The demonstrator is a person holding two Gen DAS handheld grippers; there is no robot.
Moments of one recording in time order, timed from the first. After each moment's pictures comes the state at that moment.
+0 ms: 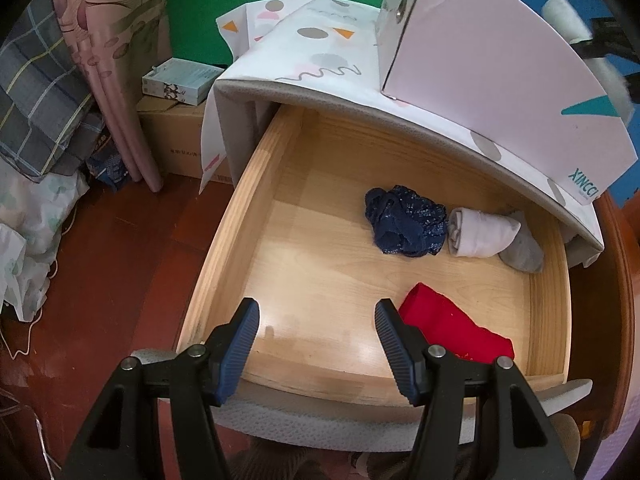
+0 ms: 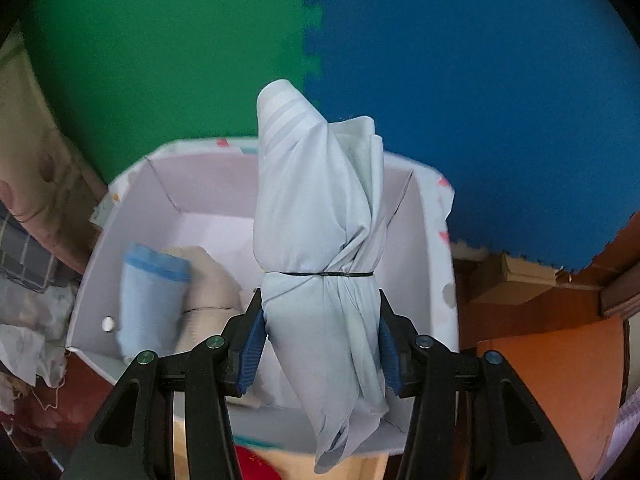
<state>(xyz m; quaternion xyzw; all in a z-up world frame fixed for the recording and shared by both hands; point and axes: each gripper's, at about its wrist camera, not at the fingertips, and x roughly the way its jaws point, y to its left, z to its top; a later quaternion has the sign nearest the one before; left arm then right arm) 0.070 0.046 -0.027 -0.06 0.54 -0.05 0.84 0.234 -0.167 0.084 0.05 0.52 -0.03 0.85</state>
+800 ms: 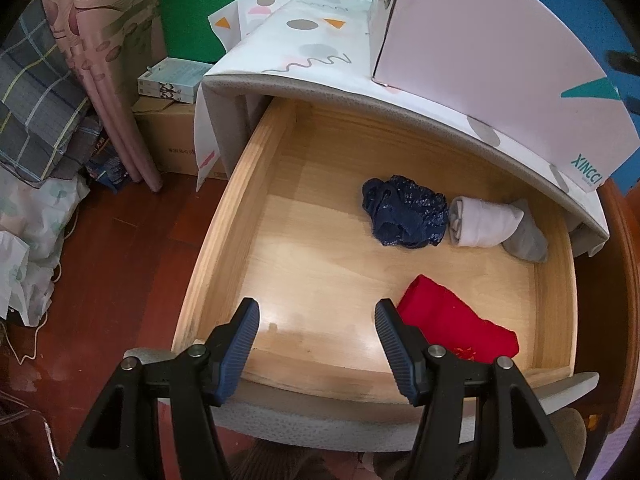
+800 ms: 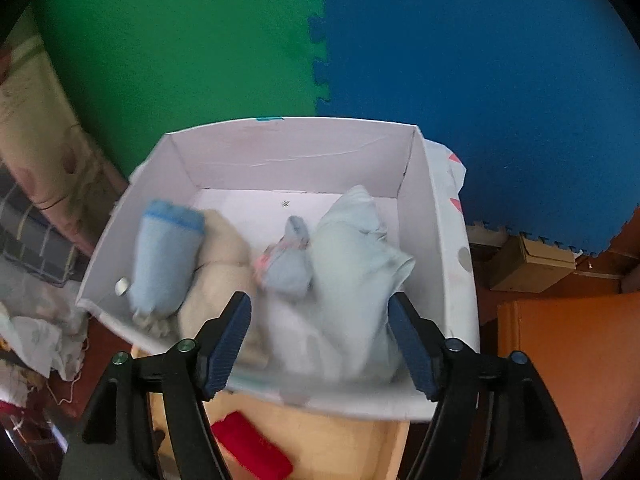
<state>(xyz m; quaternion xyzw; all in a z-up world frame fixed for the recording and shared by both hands) 0.070 0.037 -0.032 -0.04 0.55 -0.05 0.83 0.152 -0.166 0.090 0.09 0.49 0.01 0.87</state>
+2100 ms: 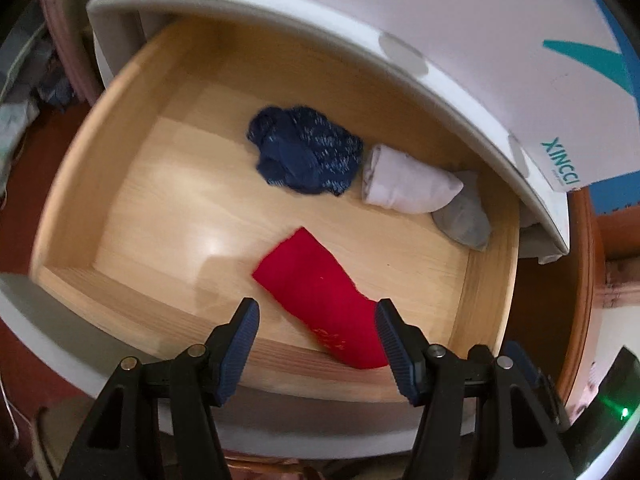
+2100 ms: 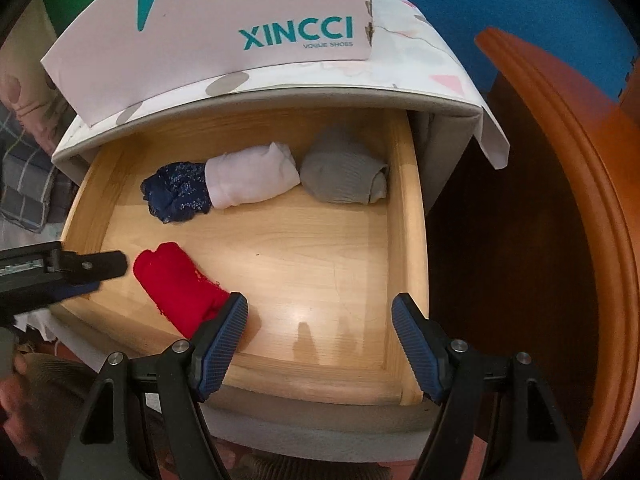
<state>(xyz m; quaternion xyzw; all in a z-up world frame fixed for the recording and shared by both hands) 0.086 -0.046 -0.053 -0.15 0.65 -0.09 0.74 0.008 -0.156 -0.074 0.12 0.56 -0.03 0.82</state>
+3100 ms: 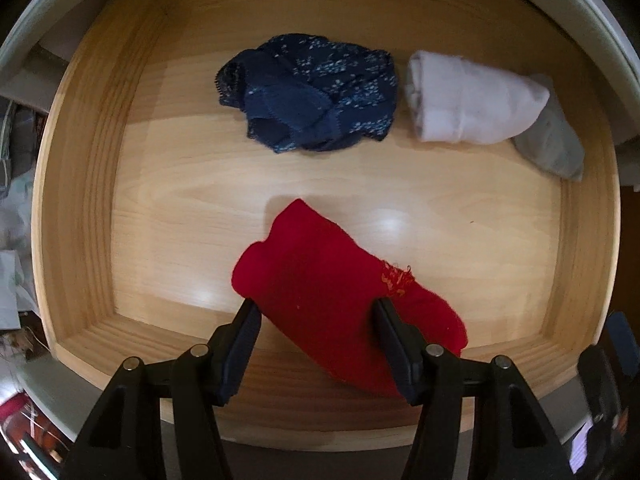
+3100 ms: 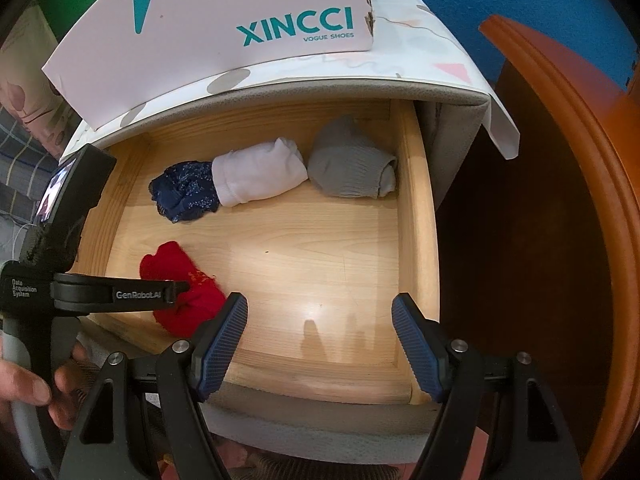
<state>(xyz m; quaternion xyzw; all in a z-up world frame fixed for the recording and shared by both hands) 0.112 -0.083 -0.116 0.05 0.73 -0.07 0.68 0.006 -0.157 -0.073 0.13 0.56 -0.02 0.82</state>
